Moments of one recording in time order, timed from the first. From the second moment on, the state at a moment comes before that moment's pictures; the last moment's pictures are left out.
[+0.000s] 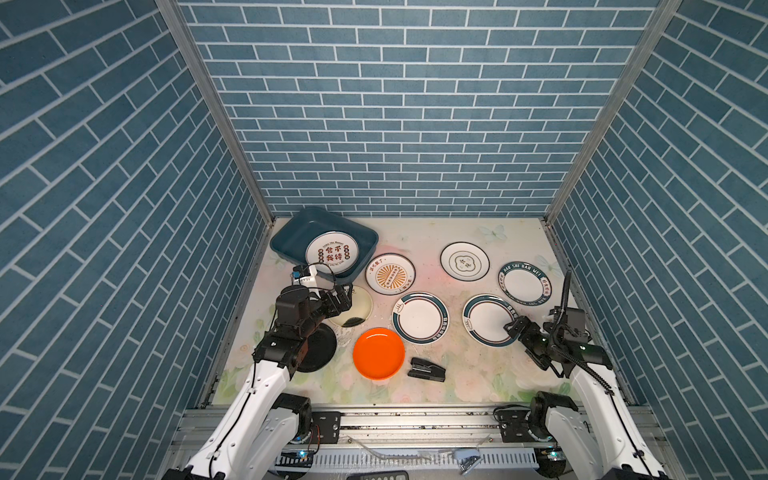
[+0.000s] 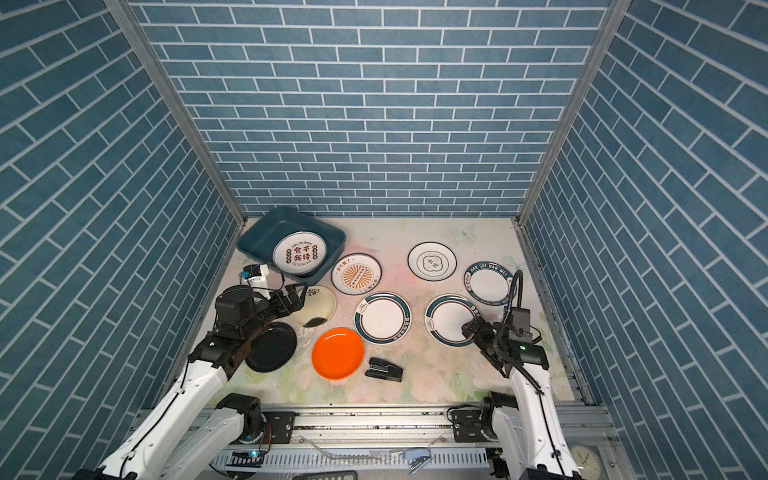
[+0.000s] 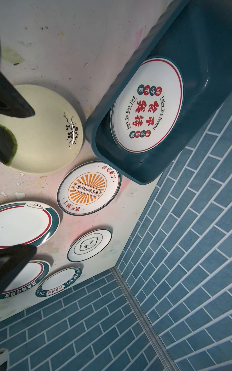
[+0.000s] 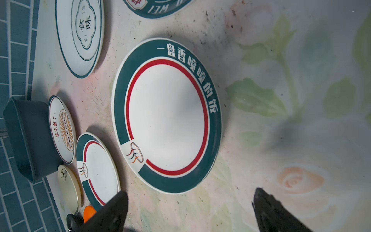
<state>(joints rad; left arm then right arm) -0.19 0.79 0.52 -0.13 0.18 -0.54 -0.11 0.76 0.44 -0.71 -0.35 0.66</state>
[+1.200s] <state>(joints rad) -0.19 0.91 0.52 -0.10 0.27 -0.62 -0.12 0.86 0.23 -0.33 -0.41 0.84</state>
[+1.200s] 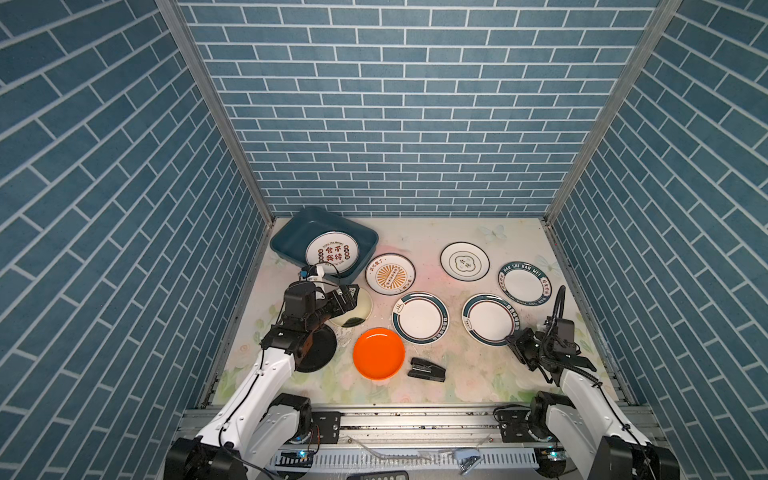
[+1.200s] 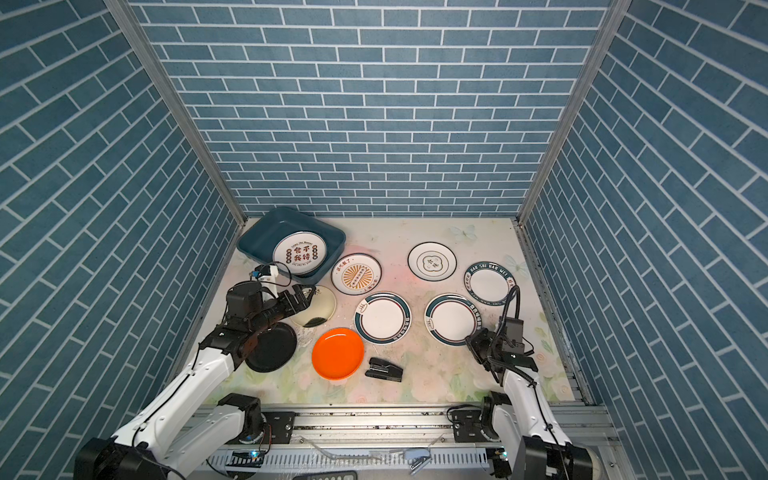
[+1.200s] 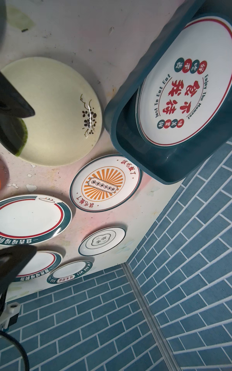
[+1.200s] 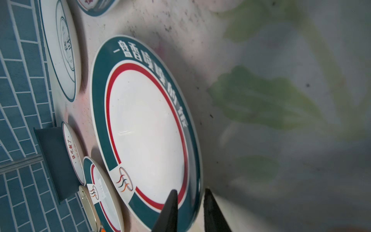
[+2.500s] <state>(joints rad) -0.19 0.93 0.52 -0.07 0.28 -0.63 -0.12 0.73 0.32 -0.36 -0.51 0.88</state>
